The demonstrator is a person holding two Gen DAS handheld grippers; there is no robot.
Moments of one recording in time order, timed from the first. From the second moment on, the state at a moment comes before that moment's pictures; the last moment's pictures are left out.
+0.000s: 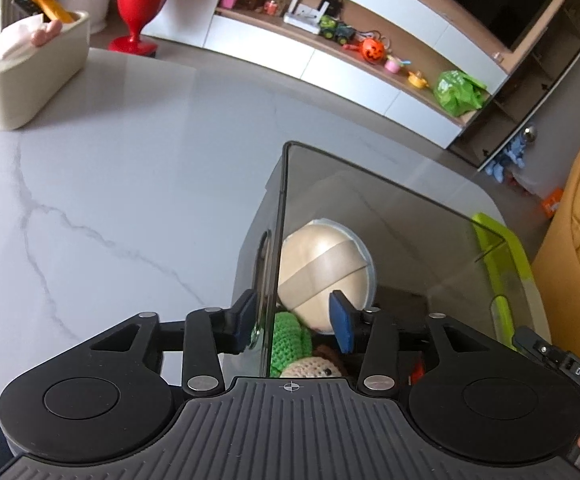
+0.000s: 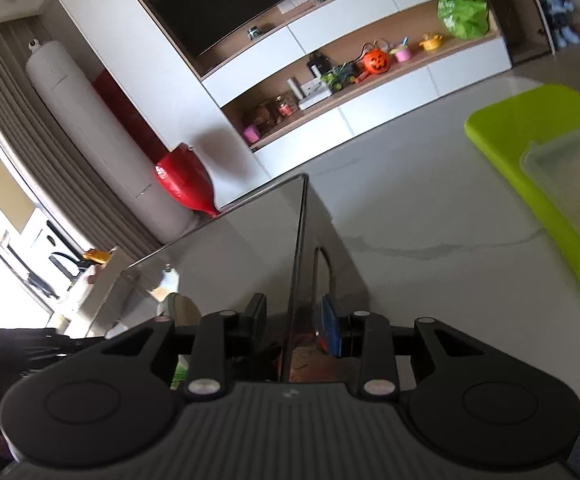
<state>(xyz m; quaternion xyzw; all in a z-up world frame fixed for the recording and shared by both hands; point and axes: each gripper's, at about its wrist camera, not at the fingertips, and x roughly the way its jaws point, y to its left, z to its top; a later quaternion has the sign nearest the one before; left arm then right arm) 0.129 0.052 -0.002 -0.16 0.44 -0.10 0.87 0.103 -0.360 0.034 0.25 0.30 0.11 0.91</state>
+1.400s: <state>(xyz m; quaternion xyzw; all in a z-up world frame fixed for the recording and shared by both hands) 0.155 0.072 0.040 -0.19 0.31 -0.19 0.91 0.227 -0.178 0.027 -0.28 0.53 0.26 0.75</state>
